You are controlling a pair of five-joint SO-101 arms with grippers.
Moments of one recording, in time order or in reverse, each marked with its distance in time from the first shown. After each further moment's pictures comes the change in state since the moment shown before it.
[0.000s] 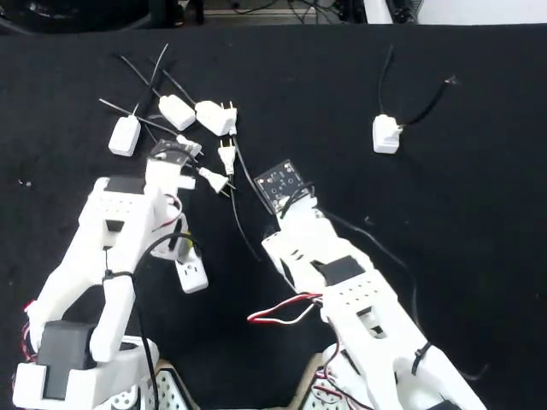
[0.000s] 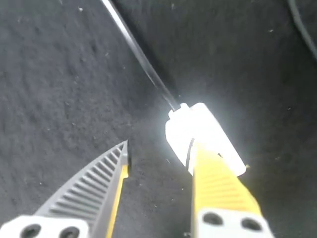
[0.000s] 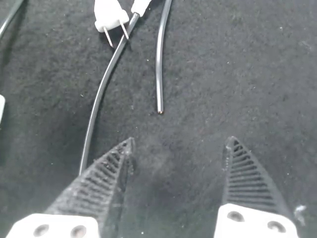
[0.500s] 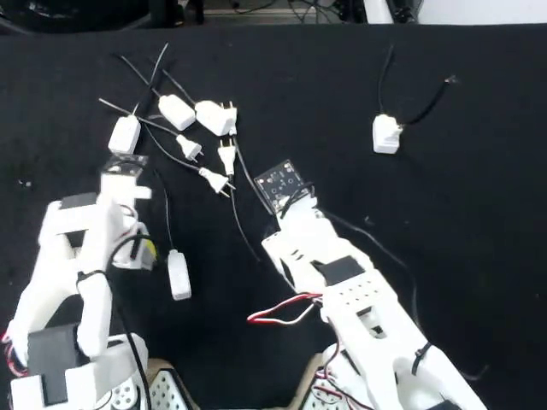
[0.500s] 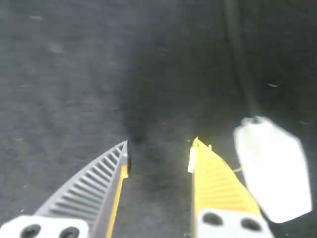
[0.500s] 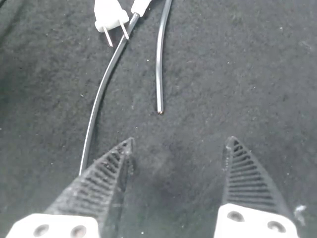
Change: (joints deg) left arm -17.1 -0.7 7.2 -7.2 -10.0; right arm 0.0 0.0 0.0 0.0 0.0
